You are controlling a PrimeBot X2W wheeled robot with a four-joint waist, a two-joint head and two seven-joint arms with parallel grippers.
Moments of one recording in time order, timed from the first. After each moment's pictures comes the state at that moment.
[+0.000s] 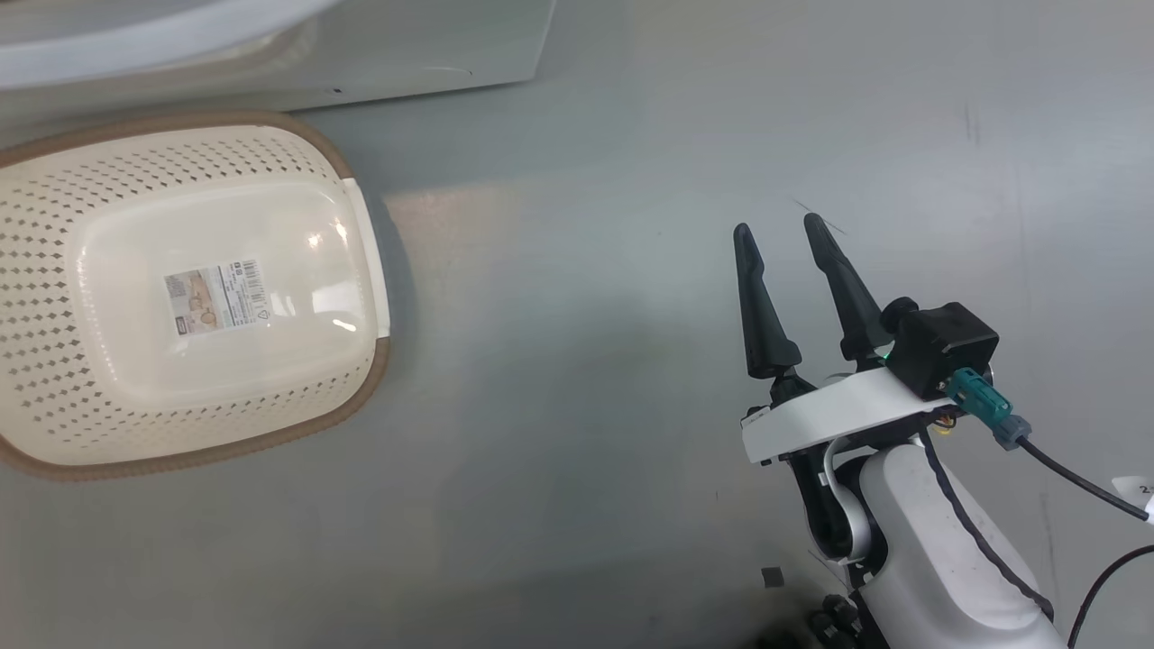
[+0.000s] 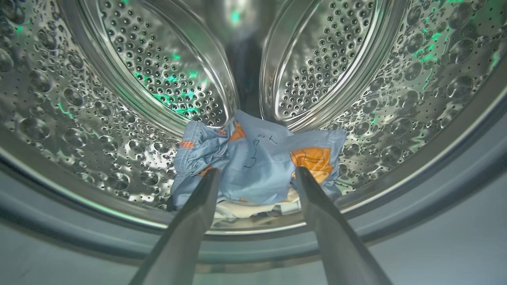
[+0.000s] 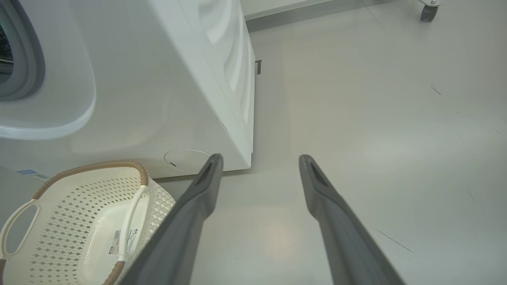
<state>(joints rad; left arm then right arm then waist) -1.15 0.43 -0.34 0.73 -0.65 -0.13 -0.23 -0.32 -0.05 0.42 0.13 0.42 -0.11 -0.25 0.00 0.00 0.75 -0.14</state>
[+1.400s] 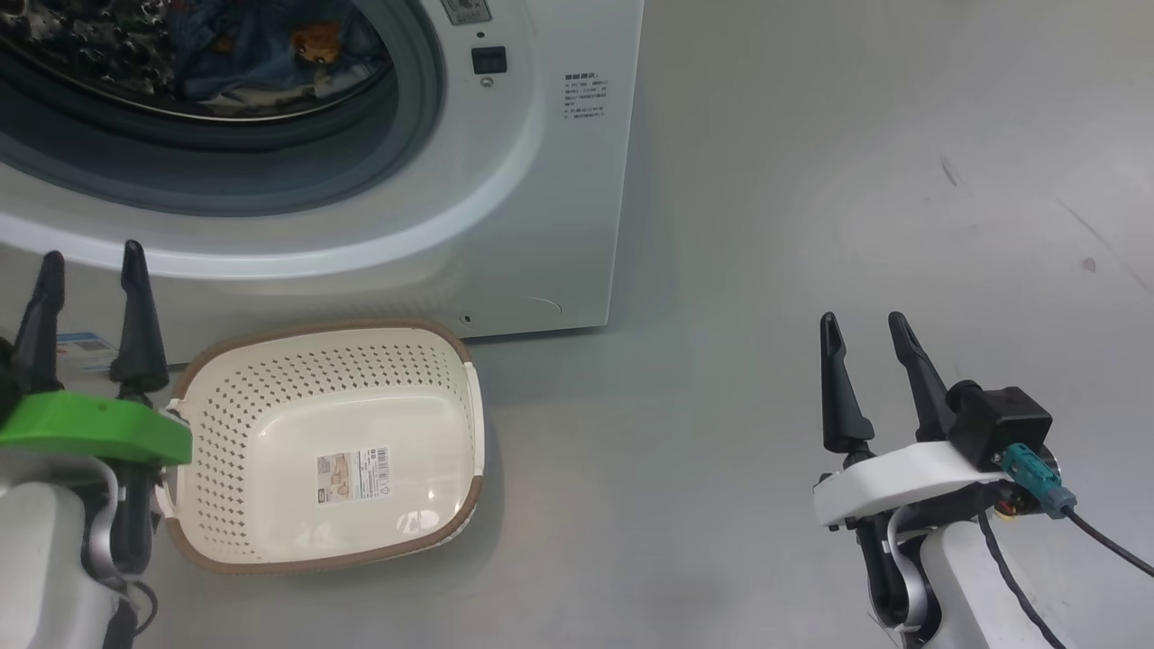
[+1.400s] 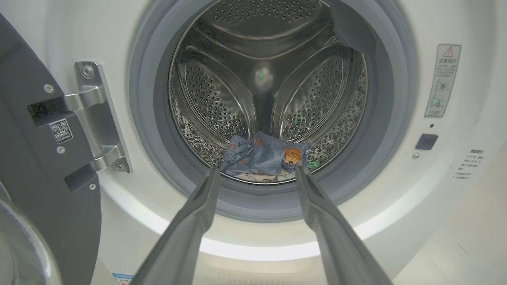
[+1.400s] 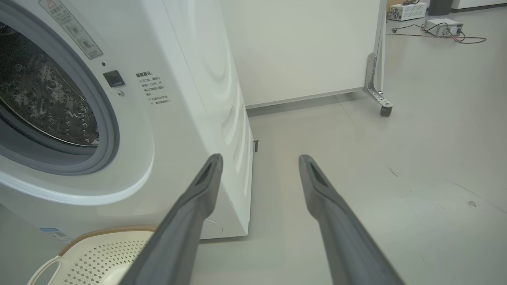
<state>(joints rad) -0.39 0.28 -0.11 0.39 -0.55 -0.12 -0.25 -0.16 -0.07 0.28 0.18 0.38 -0.05 -0.25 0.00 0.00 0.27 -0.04</state>
